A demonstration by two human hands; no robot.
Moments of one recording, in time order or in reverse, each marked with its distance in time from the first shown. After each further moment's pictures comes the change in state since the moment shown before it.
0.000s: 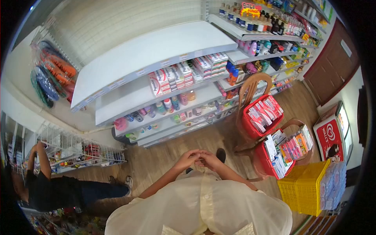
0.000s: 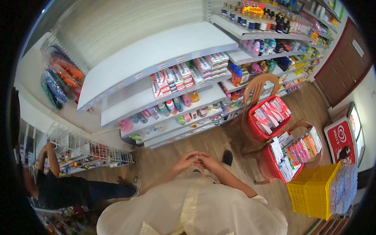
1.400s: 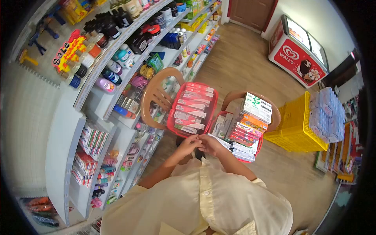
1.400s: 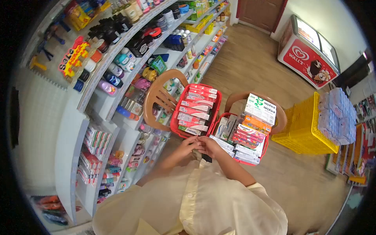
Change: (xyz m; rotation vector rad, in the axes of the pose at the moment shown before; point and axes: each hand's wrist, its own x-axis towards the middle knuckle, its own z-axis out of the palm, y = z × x) left_hand 0.362 0.051 0.349 0.183 -0.593 -0.096; right_hand -0.131 -0.126 -0.407 0.664 0.362 -0.222
